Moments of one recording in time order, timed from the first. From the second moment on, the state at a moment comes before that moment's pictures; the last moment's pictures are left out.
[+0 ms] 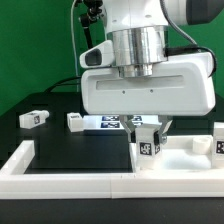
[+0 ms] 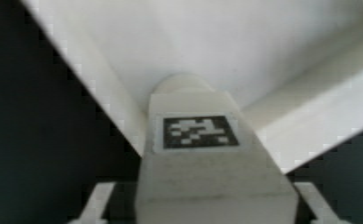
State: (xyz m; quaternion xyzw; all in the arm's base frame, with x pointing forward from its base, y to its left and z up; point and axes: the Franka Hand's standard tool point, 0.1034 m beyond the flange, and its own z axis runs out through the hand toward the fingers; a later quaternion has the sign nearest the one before) arm 0.629 -0.001 0.069 -0.94 0.35 -0.03 0.06
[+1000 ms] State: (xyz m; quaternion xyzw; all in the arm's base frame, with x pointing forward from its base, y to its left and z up) arm 0.624 0.004 0.067 -0.64 0.76 0.03 0.09
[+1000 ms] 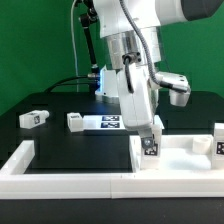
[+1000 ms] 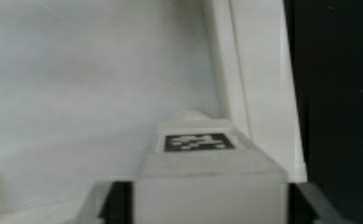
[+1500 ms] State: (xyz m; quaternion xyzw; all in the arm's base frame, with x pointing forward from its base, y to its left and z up) arm 0.623 0.010 0.069 -0.83 0.56 0.00 0.08
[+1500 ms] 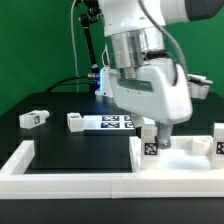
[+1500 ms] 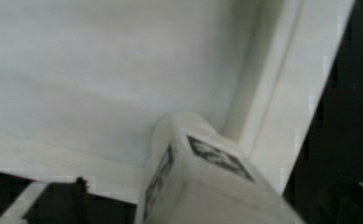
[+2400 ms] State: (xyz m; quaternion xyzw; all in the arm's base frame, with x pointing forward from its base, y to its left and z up) arm 0.626 0.007 0.070 -0.97 0.25 -0.03 0.05
